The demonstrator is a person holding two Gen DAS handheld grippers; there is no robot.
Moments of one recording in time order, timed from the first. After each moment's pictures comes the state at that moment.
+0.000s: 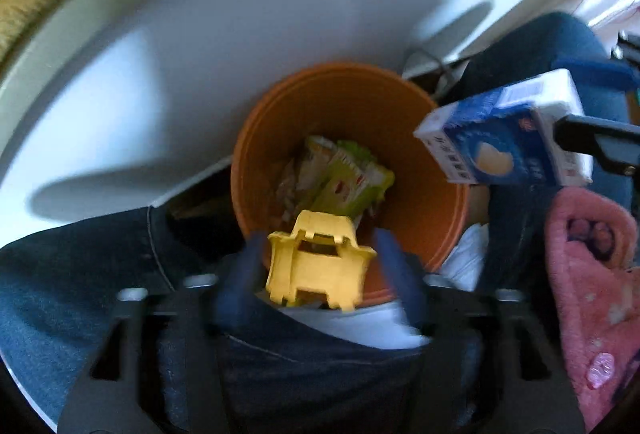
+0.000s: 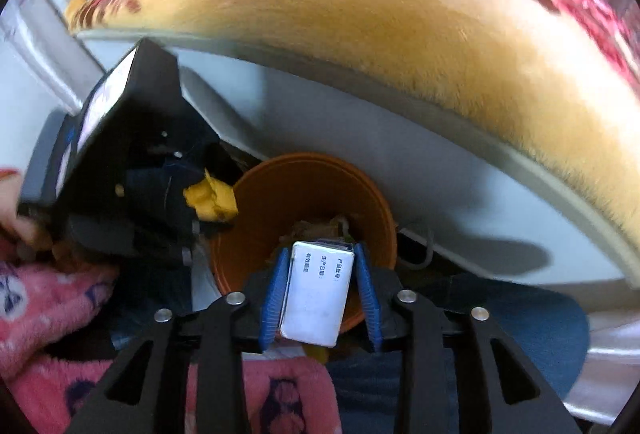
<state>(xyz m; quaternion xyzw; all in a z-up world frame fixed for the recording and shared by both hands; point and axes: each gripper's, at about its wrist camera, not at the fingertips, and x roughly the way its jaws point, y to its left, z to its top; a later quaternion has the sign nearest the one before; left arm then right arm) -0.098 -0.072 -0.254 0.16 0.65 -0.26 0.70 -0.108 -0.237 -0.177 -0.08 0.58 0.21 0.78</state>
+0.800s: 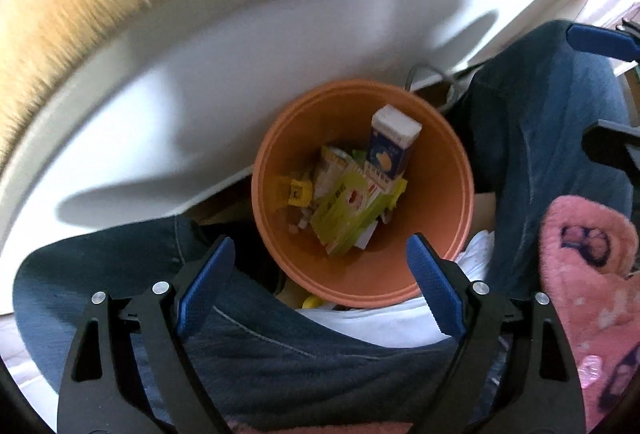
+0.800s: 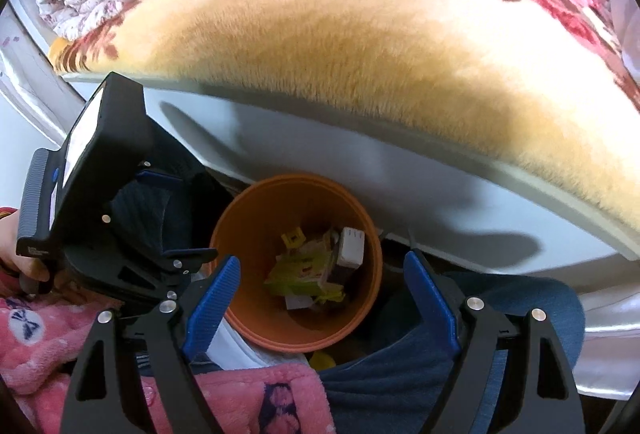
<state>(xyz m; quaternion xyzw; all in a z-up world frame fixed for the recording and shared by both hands) -0.093 -0.072 -0.226 0.17 0.63 -0.25 0.72 -0.106 -0.260 -0.154 -0.05 0.56 0.17 0.81</state>
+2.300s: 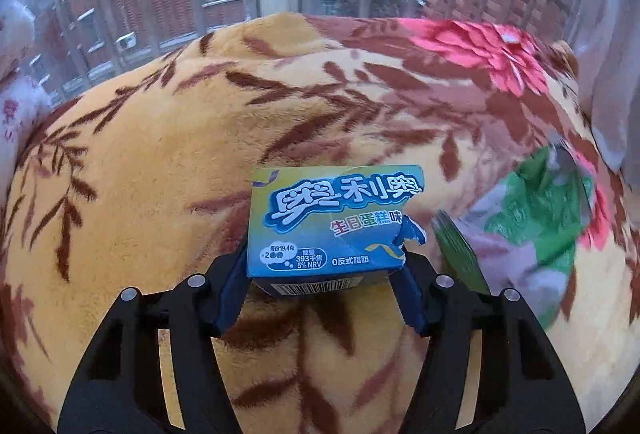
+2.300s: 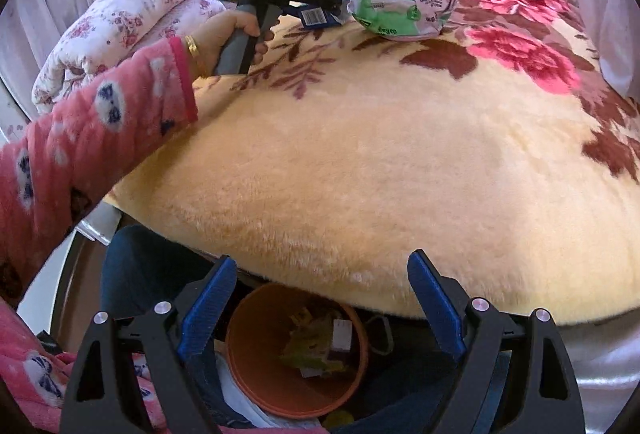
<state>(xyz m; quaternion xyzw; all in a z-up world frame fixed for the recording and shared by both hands) 0.320 -0.125 -0.092 0.06 0.44 -0.16 0.88 -0.026 -0.307 -0.089 0.05 0.49 0.17 0.85</state>
